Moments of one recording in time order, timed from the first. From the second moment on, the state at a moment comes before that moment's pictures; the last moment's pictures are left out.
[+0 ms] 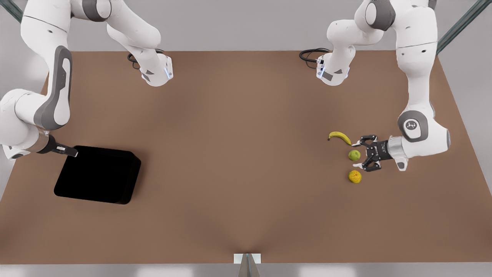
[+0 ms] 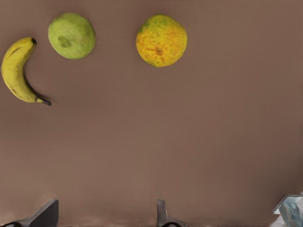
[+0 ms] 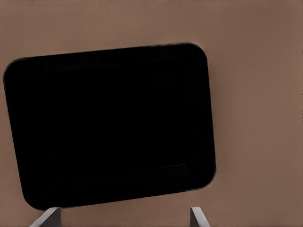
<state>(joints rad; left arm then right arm) -0.04 0.33 0.23 -1.94 -0.85 1.88 -0.92 -0.33 0.26 0.01 -1.73 -0.07 1.93 -0.04</state>
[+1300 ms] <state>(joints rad) 0.07 0.60 0.34 -2.12 -1.31 1.82 -0.45 -0.54 0.62 0.01 -1.77 -0.03 2.27 -0.34</state>
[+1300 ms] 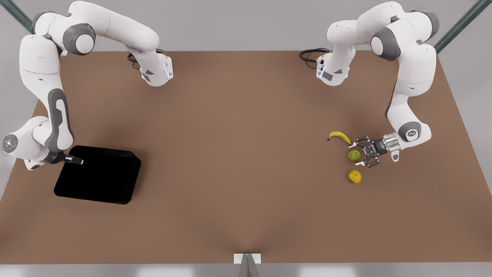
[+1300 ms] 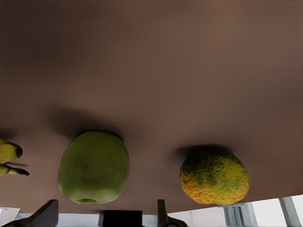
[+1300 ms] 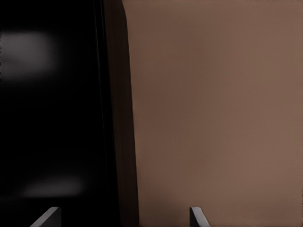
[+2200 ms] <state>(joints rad) 0.08 0.67 0.33 -2.14 -1.45 1.81 -0.40 -0.37 0.61 0.42 -1.58 0.06 2.06 -0.18</state>
